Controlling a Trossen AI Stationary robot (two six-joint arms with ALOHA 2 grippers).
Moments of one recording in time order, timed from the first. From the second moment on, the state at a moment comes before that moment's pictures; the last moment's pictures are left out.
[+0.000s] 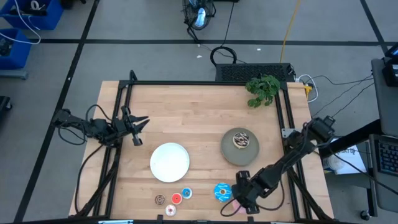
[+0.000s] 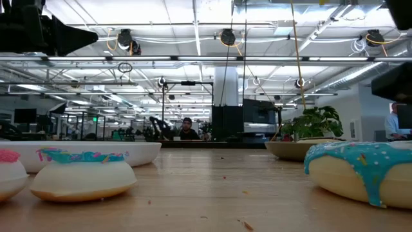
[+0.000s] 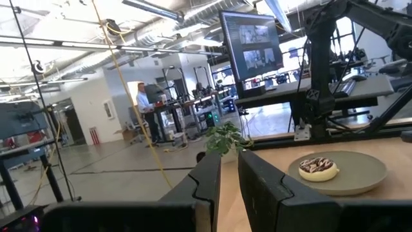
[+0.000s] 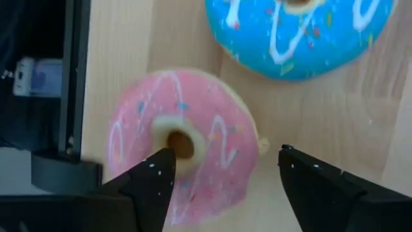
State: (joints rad) left arm -0.34 0.07 0.01 0.34 -0.68 0.43; right arm 0.73 1.78 1.05 -0.49 -0.04 0.64
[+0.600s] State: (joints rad) left arm -0.34 0.07 0.01 0.34 -0.68 0.43; right arm 0.71 1.83 1.05 -0.54 -0.05 0.57
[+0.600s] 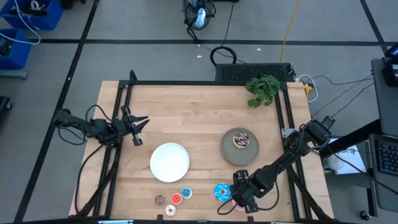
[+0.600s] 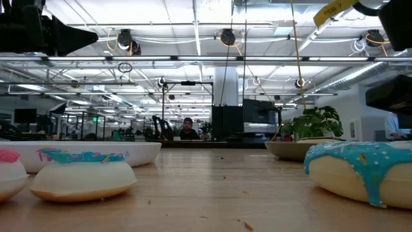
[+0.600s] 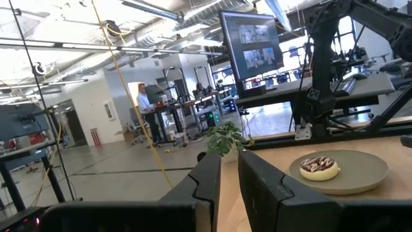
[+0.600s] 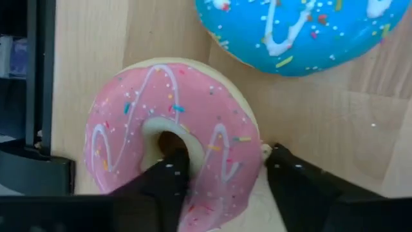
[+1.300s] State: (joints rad) left arm -0.34 0.07 0.01 0.34 -0.68 0.37; right arm 0.65 1.68 1.49 -1.10 0.00 0.54
